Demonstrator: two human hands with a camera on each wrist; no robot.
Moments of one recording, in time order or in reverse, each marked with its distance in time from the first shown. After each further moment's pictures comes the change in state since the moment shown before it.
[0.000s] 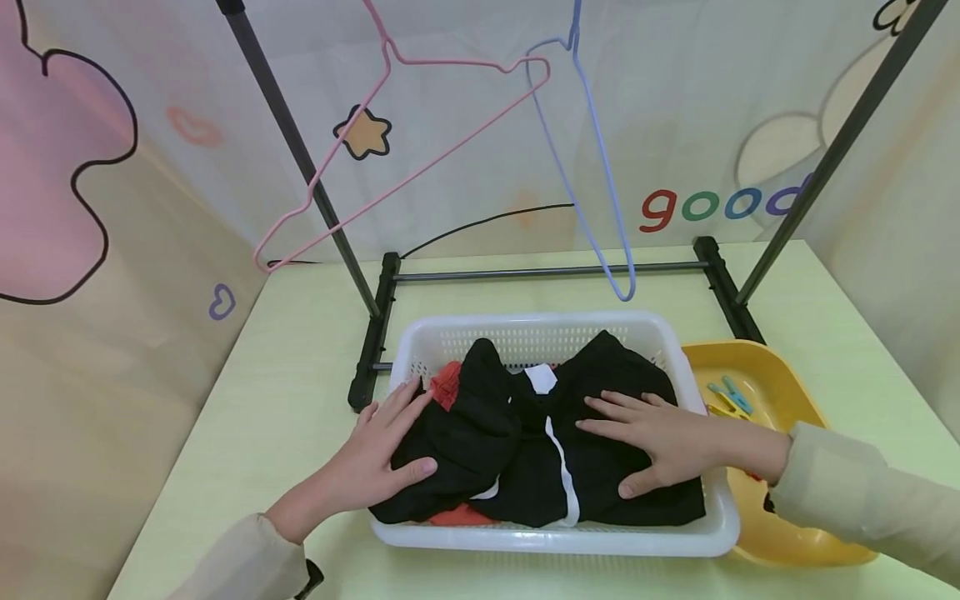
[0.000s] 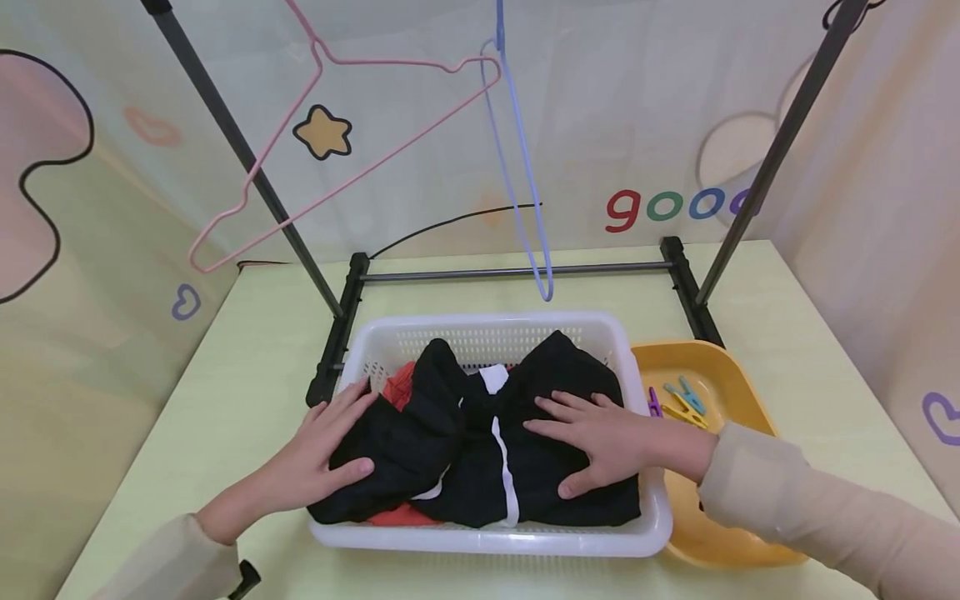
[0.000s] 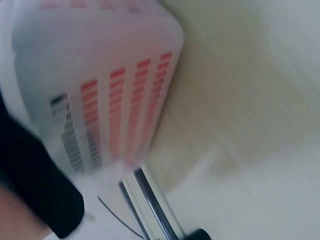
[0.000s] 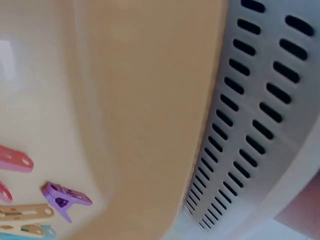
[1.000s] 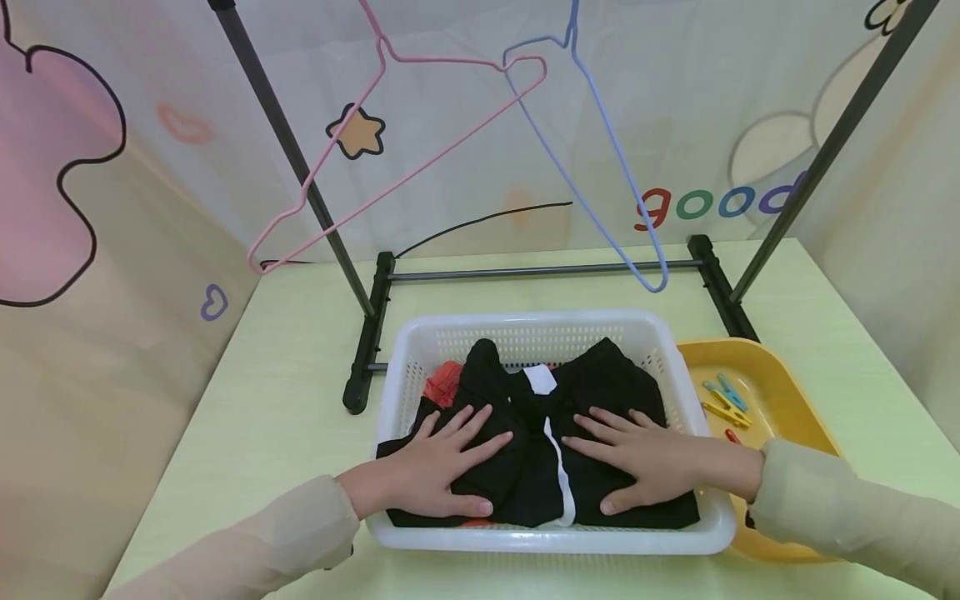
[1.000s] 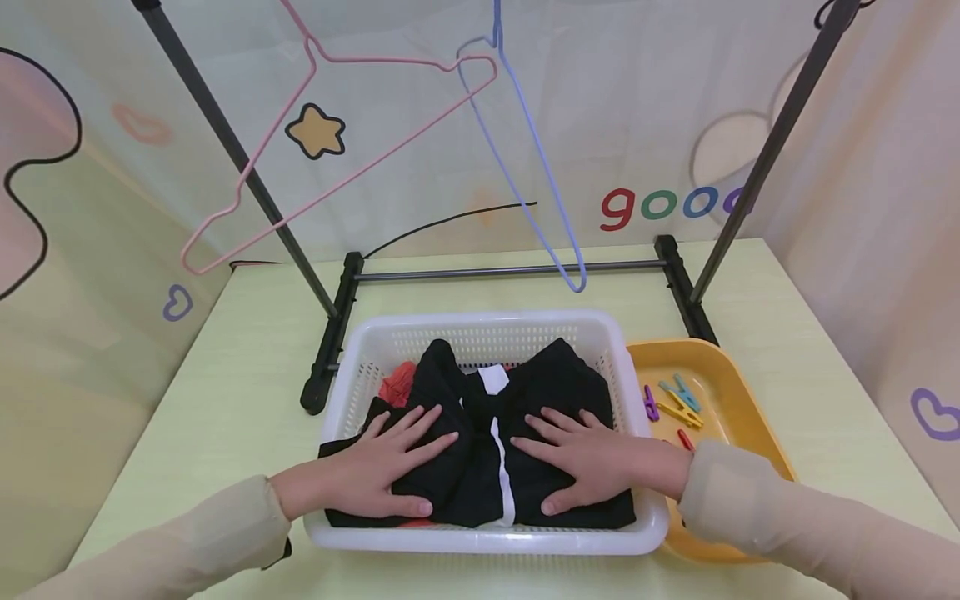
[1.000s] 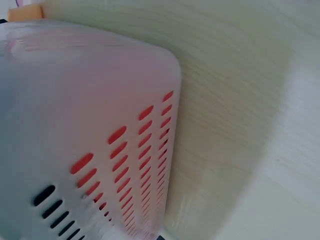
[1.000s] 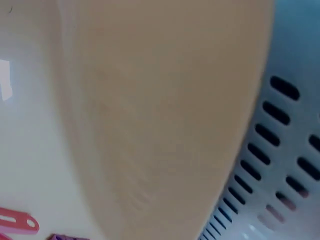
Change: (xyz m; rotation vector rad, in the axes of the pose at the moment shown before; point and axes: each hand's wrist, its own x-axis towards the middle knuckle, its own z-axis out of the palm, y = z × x) left_hand 0.039 0.023 0.034 0.189 -0.440 0.179; right_hand 0.007 -0.004 0.027 -0.050 -0.068 0.063
